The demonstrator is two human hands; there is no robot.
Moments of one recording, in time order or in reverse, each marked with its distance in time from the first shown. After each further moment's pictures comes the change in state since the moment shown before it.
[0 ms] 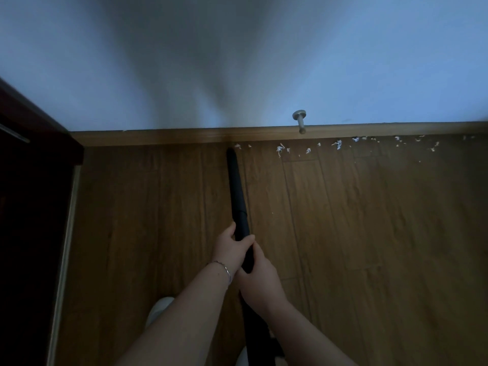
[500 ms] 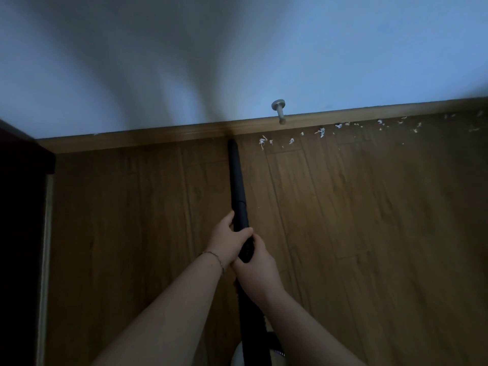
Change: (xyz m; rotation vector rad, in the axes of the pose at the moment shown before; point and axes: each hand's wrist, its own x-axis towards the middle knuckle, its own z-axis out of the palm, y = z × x) left_hand 0.017 0.017 0.025 0.170 -0.093 0.066; right_hand 0.010 0.007 -0.023 0.166 0.081 0.115
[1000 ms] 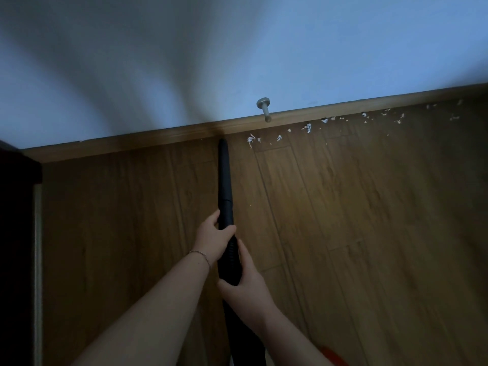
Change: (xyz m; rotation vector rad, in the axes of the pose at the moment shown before) left_hand -0.002 0.000 -0.004 0.066 0.043 0.028; right_hand -0.030 0.019 -0.004 0.123 -0.152 -0.015
